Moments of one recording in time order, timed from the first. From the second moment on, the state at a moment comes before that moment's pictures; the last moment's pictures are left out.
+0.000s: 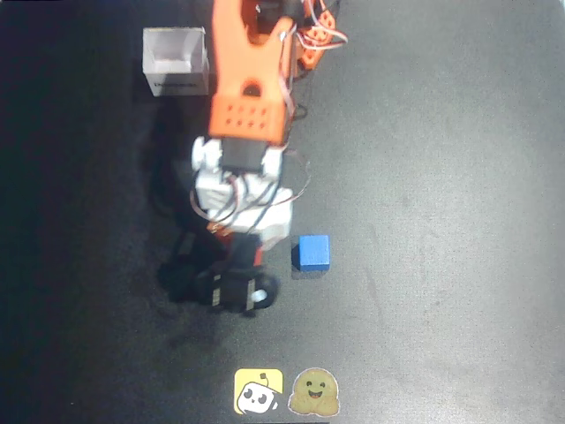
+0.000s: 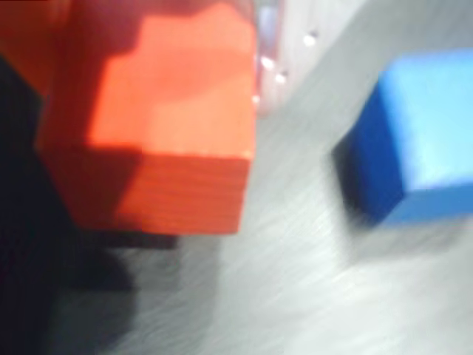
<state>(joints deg) 4.9 88.5 99.2 66.2 92.3</state>
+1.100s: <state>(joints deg) -10.5 93.2 104.2 65.4 103.6</state>
